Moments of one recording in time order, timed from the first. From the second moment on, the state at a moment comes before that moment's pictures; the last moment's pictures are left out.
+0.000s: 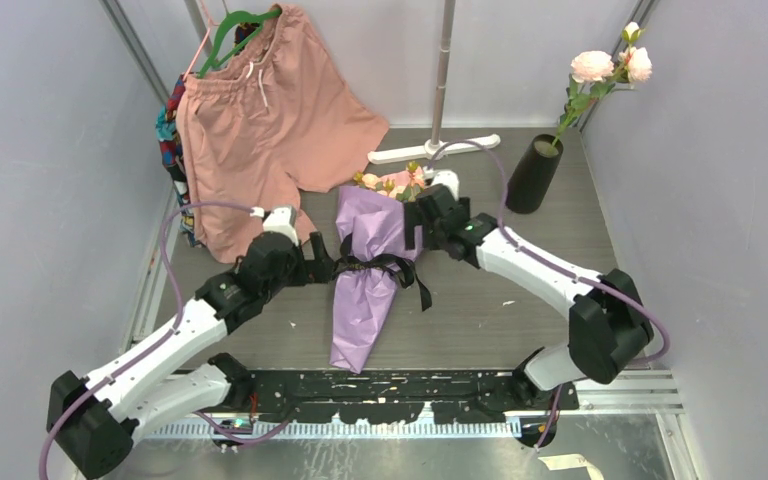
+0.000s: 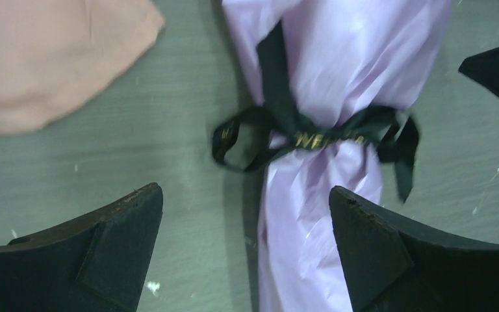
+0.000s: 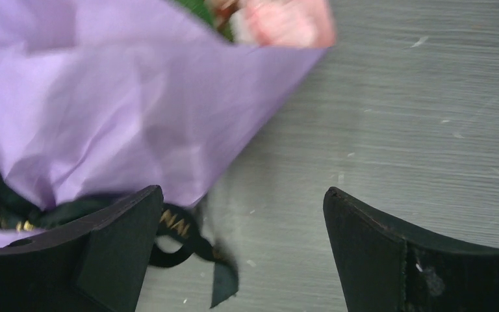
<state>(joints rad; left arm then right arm) -0.66 0.93 0.72 -0.36 -0.27 -0.54 0.61 1.44 1.04 -0.42 0.34 0.42</state>
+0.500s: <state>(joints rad) -0.66 0.93 0.55 -0.33 -0.21 -0.63 0.87 1.52 1.03 -0.43 0.44 0.46</state>
